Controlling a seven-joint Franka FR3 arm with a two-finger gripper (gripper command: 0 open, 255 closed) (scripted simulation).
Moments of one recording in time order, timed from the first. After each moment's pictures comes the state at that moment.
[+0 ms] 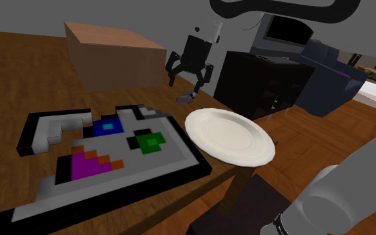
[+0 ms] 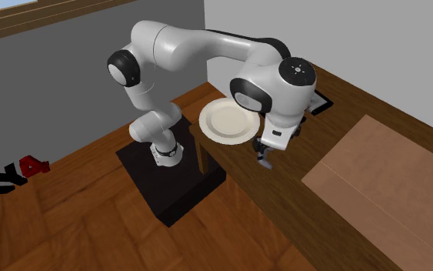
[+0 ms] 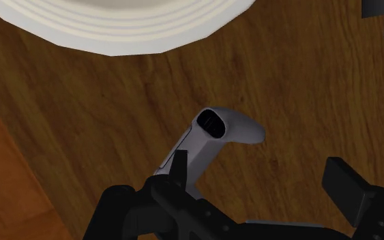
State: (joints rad) arm 0.00 -0.16 0.32 -1.77 0.22 1.67 0.67
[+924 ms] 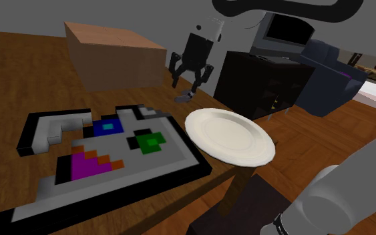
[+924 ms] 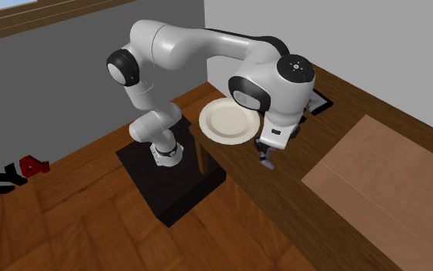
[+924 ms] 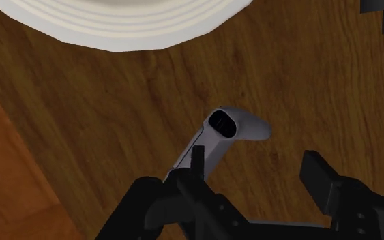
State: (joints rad) arm 0.00 -0.17 0.31 -1.77 0.22 1.68 0.67
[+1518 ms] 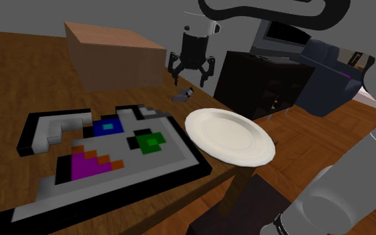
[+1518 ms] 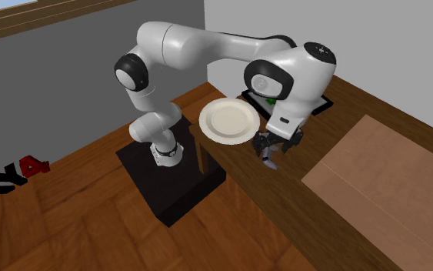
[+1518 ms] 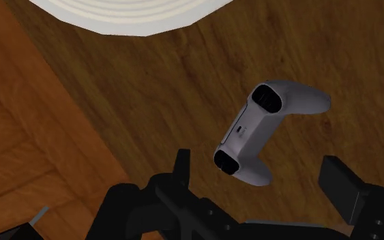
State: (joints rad) arm 0.01 -0.09 0.40 -1.64 -0.08 1.55 0.94
